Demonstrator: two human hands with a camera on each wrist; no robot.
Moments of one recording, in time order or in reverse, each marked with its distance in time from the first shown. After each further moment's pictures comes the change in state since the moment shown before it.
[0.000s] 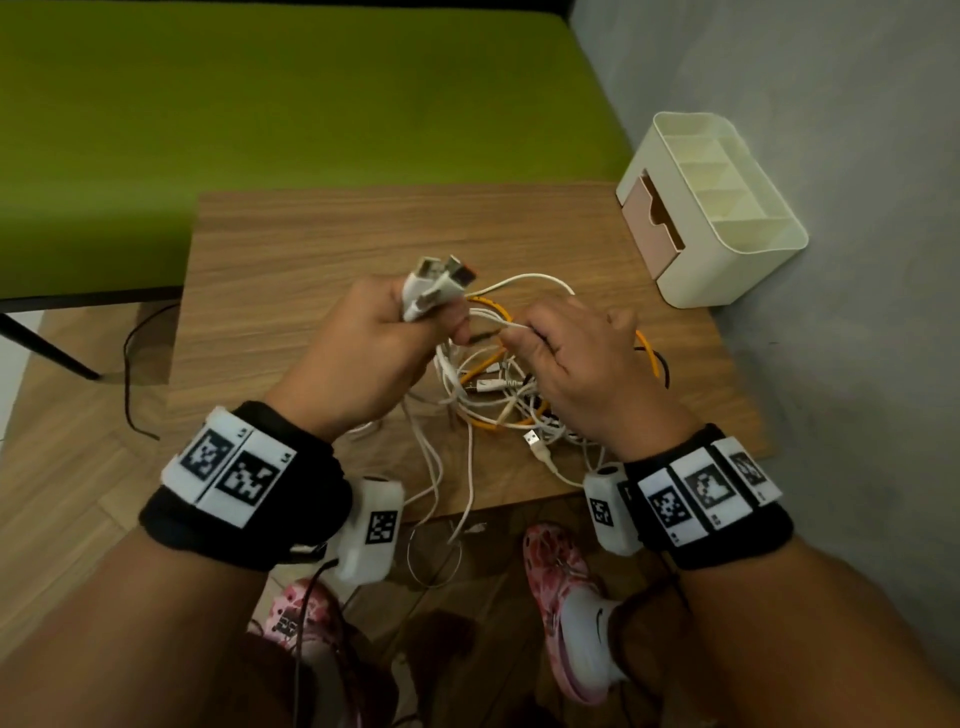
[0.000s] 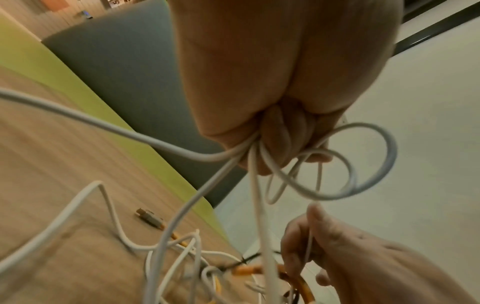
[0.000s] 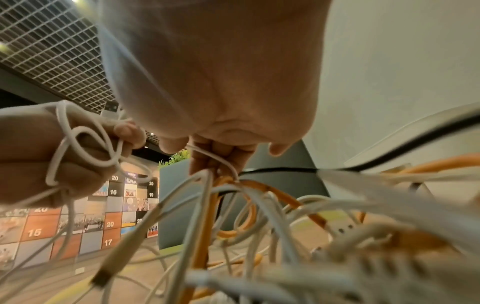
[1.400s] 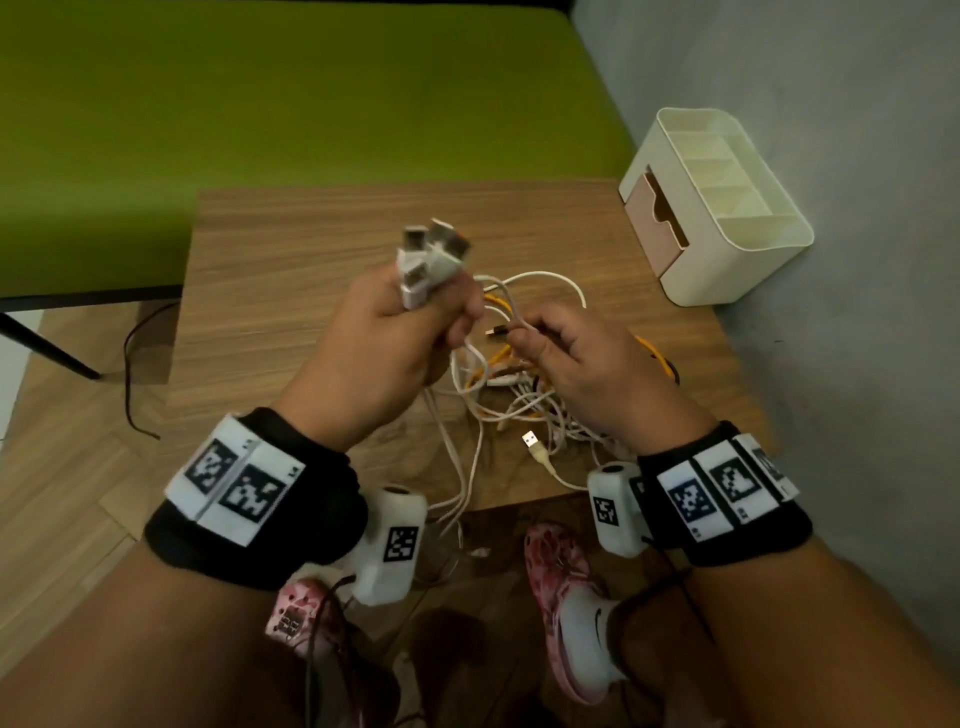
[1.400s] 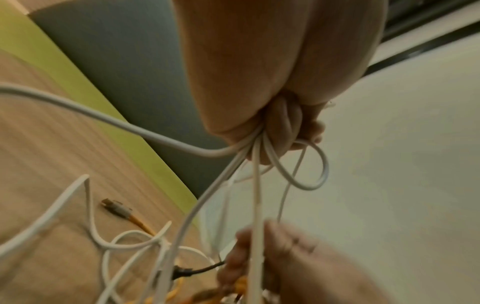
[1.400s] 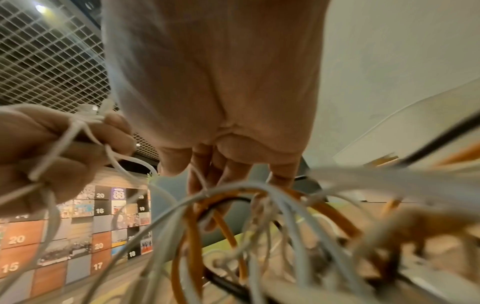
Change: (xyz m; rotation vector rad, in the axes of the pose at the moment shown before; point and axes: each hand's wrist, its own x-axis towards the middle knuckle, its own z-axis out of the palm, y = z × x) left_hand -0.001 0.007 0.010 -0.292 0.010 0.012; right_hand -0.001 0.001 -0.006 0.312 -0.051 0.061
